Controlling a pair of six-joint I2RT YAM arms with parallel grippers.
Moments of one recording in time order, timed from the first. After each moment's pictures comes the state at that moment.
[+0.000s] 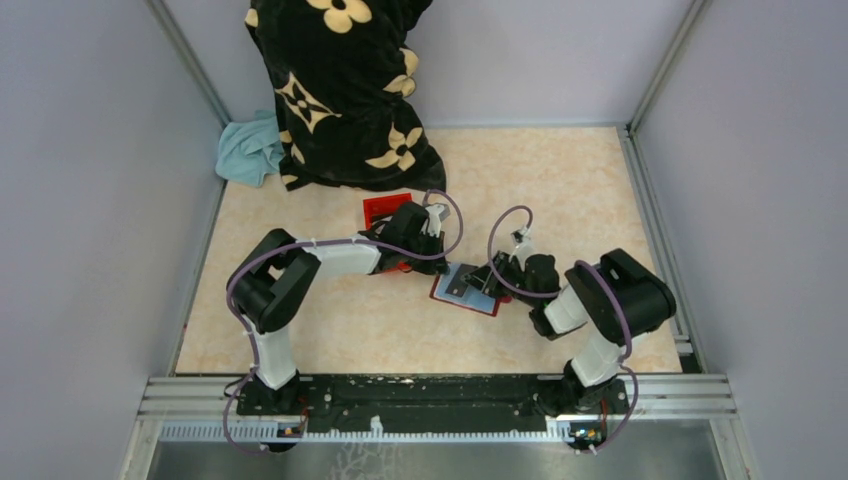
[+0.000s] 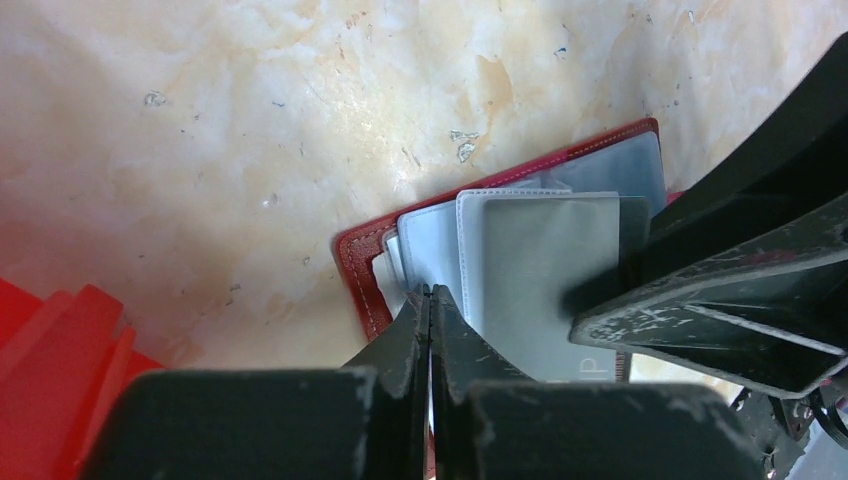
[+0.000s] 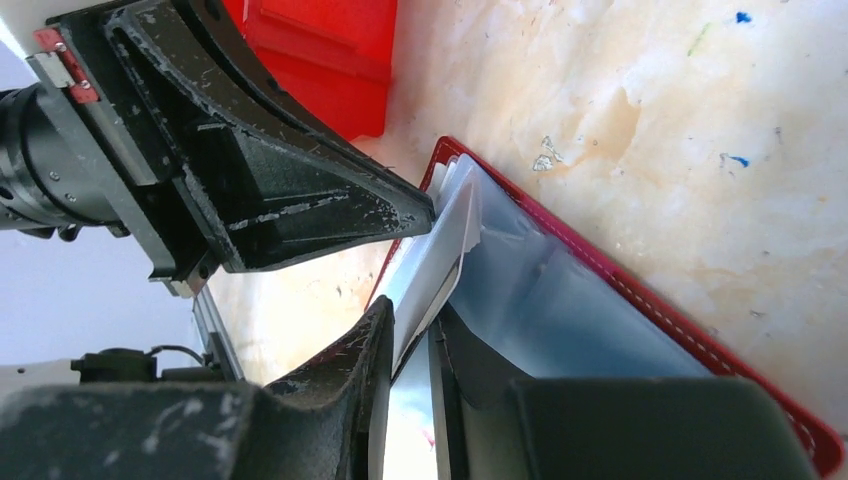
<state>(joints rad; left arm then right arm) -0.75 1.88 1.04 0.07 0.28 -0.41 0.42 1.69 0.20 1.17 -0.42 0.88</state>
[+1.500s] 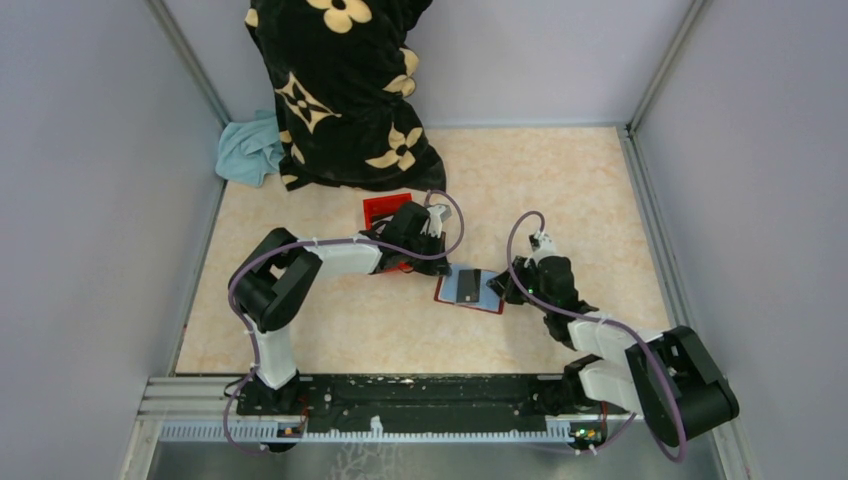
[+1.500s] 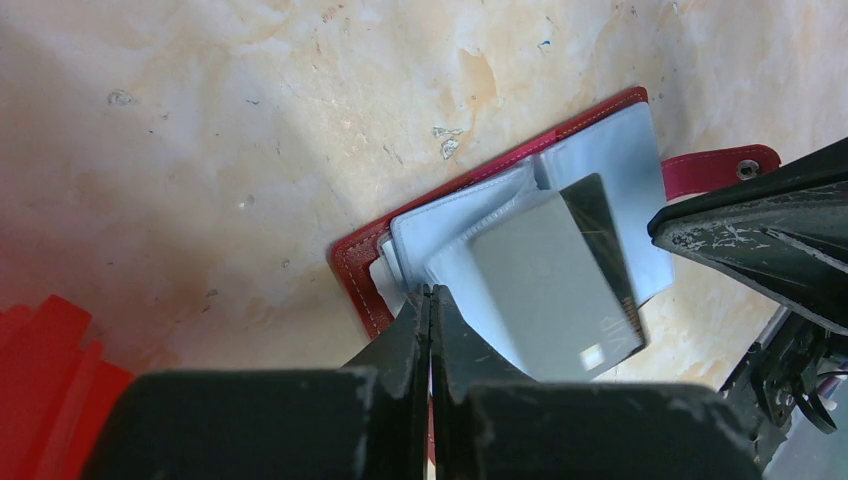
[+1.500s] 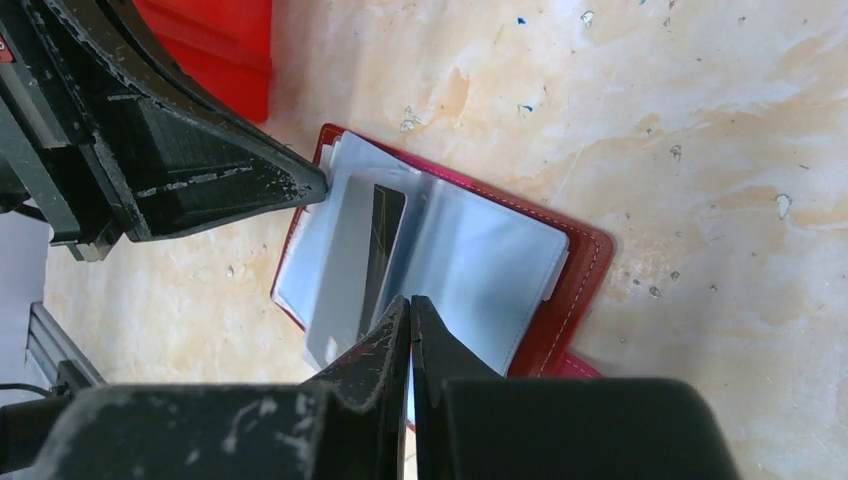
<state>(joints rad) -0.75 1.89 1.04 0.07 0.30 -0.42 0.37 1.14 0.17 0.49 -0.25 0.64</state>
